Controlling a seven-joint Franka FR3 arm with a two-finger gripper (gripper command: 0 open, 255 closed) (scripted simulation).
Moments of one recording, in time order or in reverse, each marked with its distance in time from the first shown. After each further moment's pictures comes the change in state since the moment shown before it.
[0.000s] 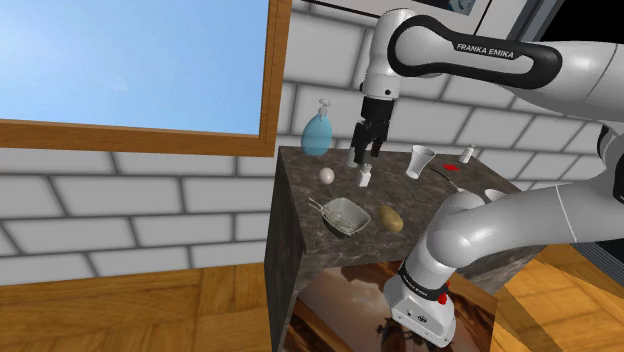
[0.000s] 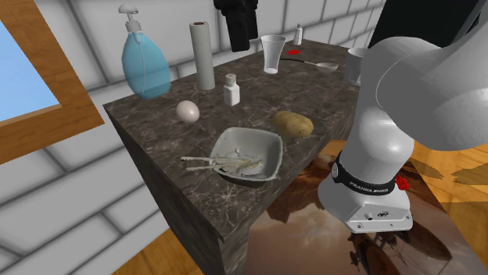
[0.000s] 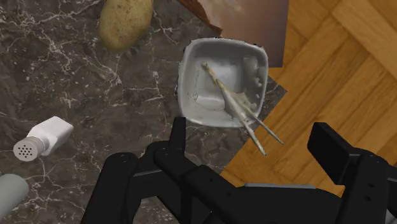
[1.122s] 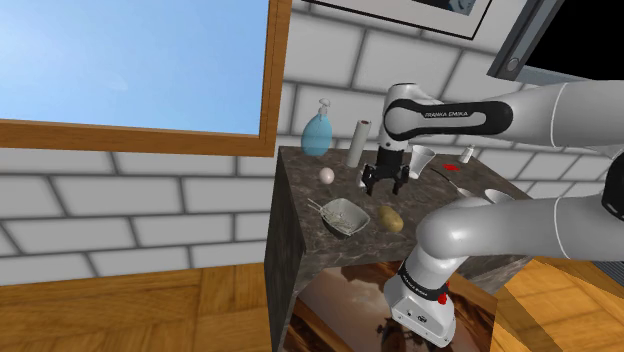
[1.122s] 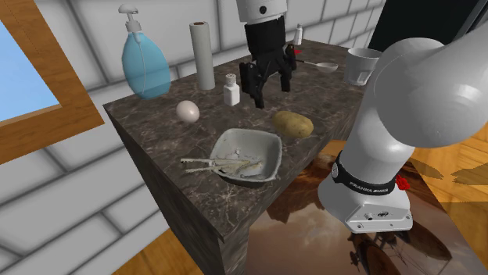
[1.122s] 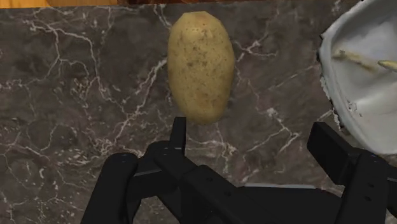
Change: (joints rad) arm -0.316 -0.057 -0.053 -0.406 -0.143 0.297 0.327
